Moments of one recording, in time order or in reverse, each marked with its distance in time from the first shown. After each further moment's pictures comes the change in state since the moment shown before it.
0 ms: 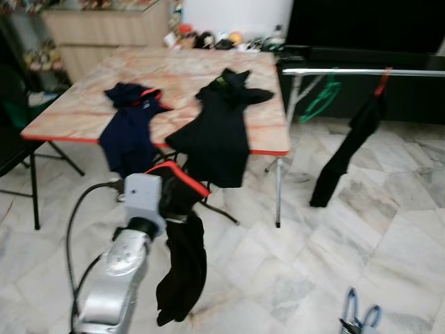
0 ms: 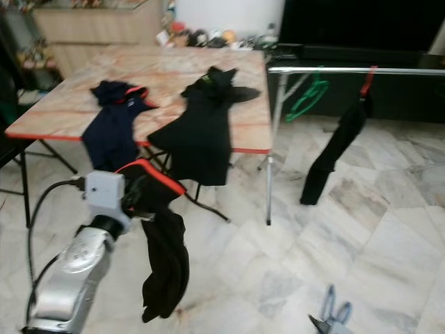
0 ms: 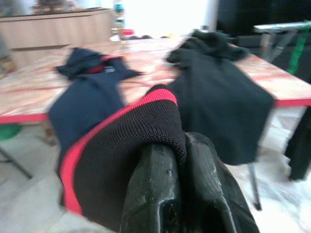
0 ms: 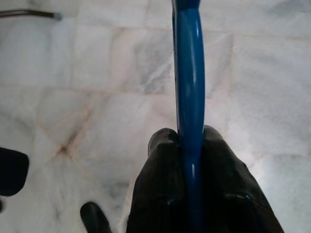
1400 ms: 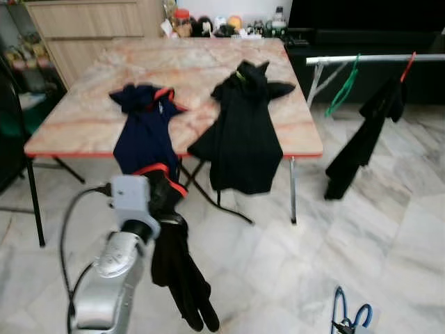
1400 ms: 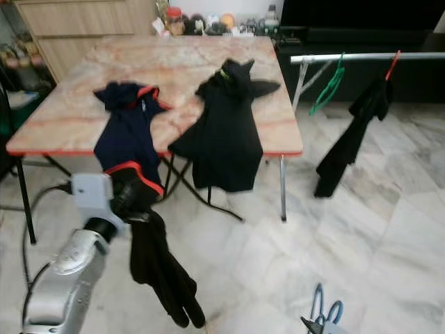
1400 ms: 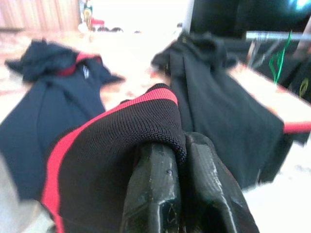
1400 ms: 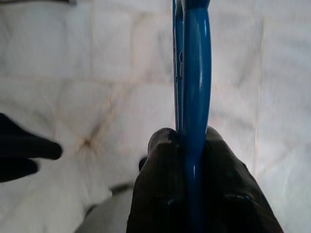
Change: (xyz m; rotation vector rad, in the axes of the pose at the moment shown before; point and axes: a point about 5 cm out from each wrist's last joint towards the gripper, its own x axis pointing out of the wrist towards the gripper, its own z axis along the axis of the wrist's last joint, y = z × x) left arm 0.000 -0.013 0.011 -0.109 -0.001 -0.070; right arm -0.001 -0.004 -0.006 -0.065 0.036 0.029
